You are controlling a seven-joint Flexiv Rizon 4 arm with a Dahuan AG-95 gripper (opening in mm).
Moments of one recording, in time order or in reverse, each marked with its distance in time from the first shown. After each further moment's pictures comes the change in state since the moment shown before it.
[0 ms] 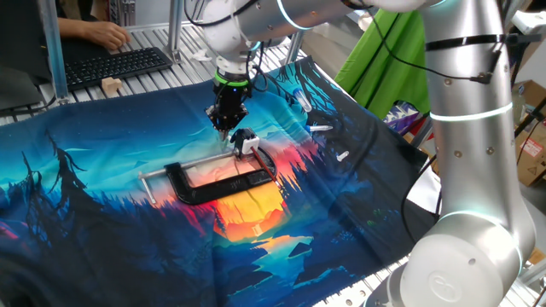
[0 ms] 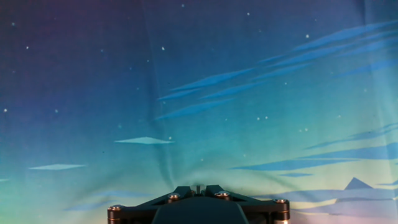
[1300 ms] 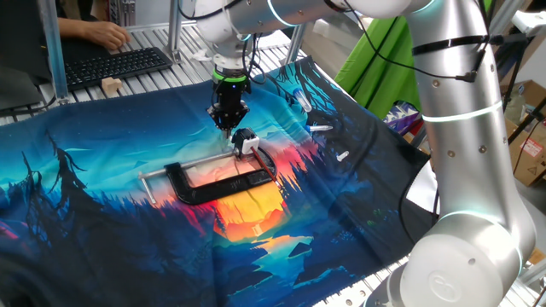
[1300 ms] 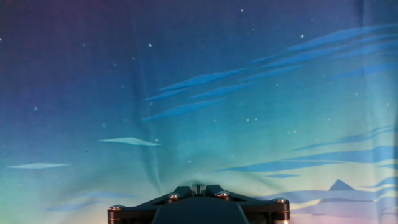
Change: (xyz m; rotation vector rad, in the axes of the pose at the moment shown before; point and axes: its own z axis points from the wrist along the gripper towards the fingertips) arm -0.001 -0.013 0.001 0.058 0.057 -0.029
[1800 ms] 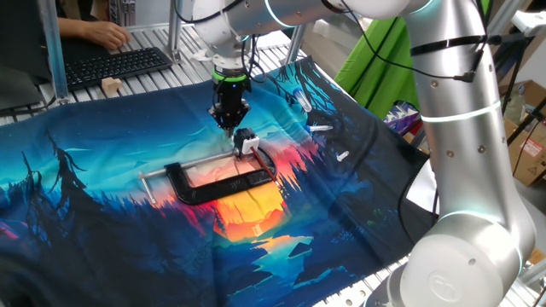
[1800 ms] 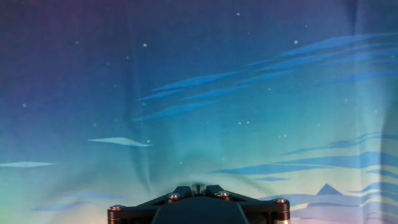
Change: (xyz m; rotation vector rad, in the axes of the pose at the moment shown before) arm -0.002 -0.010 0.001 0.024 0.001 -0.026
